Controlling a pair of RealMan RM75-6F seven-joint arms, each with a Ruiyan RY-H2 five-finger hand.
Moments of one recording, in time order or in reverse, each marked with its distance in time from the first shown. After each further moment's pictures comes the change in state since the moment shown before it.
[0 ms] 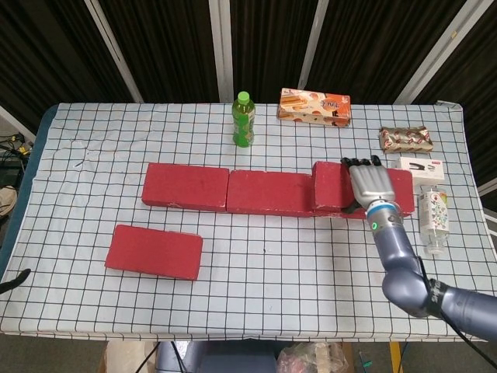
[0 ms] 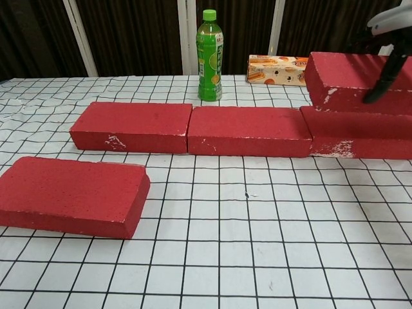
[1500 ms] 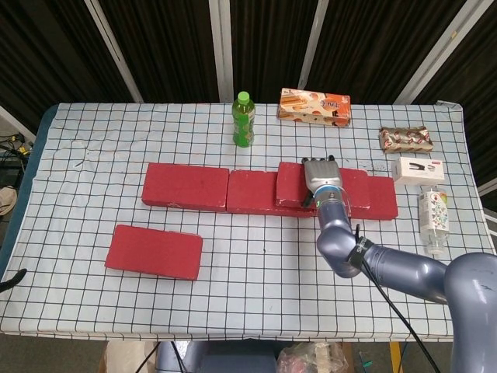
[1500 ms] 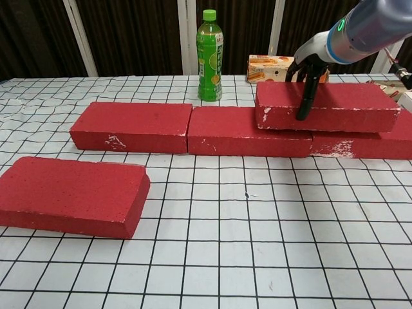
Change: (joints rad) left arm 0.003 0.002 -0.003 0.003 -0.018 0.000 0.000; right arm 0.321 -0.268 -0.055 0.347 0.444 -0.085 -0.181
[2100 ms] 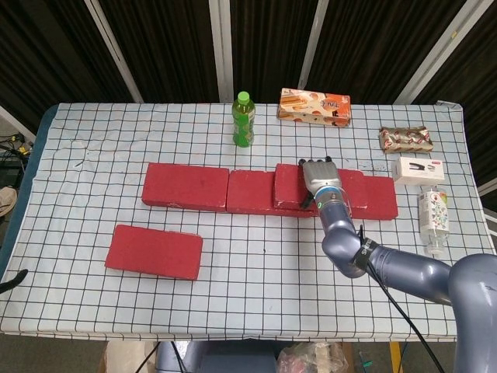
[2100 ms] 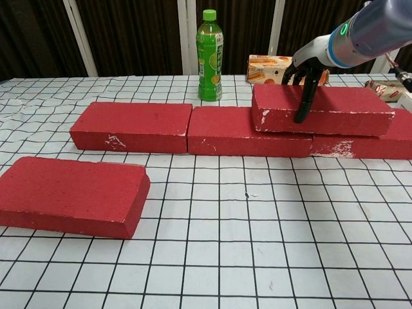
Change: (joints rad) left arm 0.000 -0.012 0.001 -0.006 -0.005 0.003 0.034; right arm -0.024 0.008 -0.018 0.003 -0.072 -0.067 0.065
